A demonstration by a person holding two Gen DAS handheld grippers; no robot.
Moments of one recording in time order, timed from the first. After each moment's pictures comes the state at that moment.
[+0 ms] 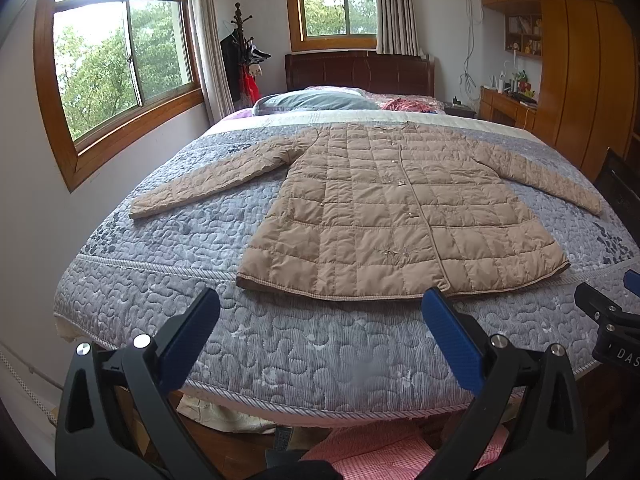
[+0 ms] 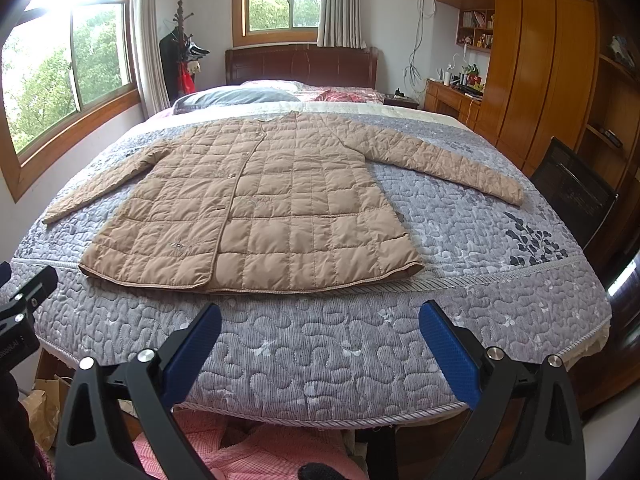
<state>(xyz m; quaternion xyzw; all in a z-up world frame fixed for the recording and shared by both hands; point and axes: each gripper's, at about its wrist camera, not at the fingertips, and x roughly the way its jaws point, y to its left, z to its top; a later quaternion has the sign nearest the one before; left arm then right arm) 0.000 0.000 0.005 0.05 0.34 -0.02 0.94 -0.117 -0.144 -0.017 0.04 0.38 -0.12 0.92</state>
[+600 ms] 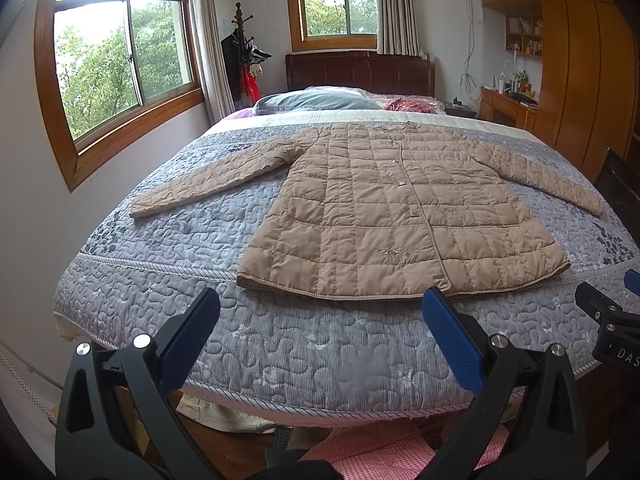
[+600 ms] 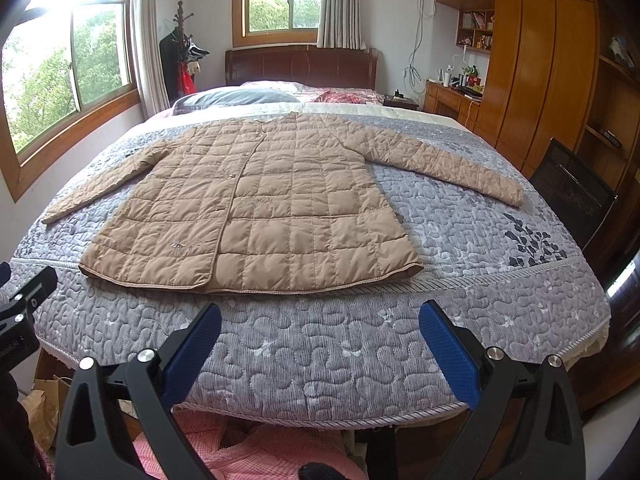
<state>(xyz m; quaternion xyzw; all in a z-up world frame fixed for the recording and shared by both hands) -0.001 0.001 0.004 0.05 0.34 -0.02 0.94 -0.117 -0.144 -0.017 0.04 0.38 -0.12 0.92</state>
